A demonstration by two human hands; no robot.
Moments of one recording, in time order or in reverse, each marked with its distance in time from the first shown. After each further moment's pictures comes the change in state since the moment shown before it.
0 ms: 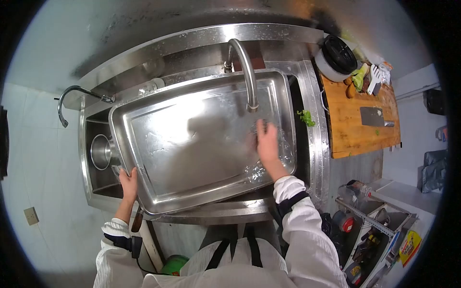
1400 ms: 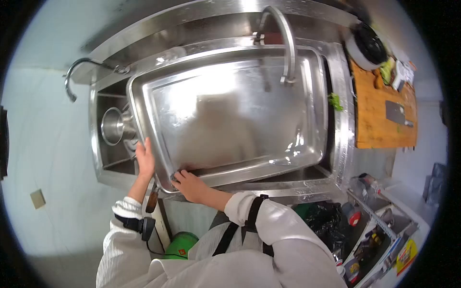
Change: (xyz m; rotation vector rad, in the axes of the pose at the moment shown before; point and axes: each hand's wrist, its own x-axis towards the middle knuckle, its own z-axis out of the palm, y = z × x) left_hand -0.001 0.005 0.011 0.041 0.054 -0.020; right_hand -0.108 -0.288 0.017 0.561 -0.605 -0.737
